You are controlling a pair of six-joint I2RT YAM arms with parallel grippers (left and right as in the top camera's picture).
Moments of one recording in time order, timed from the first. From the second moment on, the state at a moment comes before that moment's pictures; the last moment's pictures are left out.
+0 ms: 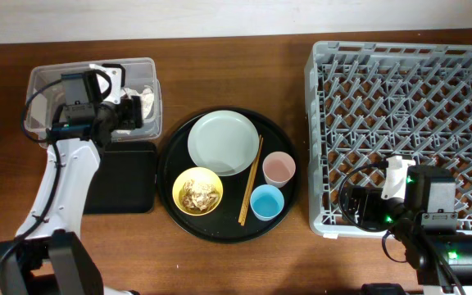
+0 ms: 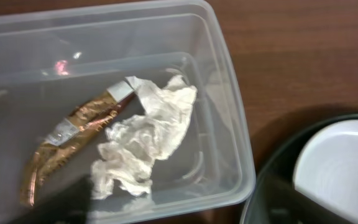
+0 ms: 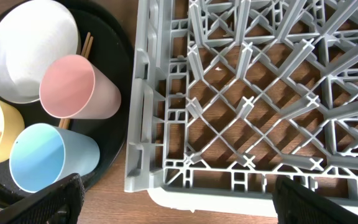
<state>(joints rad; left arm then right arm) 0.09 1.64 1.22 -0.40 0.13 0.12 -0.03 0.78 0.85 -1.00 -0.16 0.13</state>
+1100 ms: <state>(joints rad) -0.55 1.61 1.23 -0.86 0.07 -0.36 -0.03 0.78 0.85 -1.00 -0.16 0.13</state>
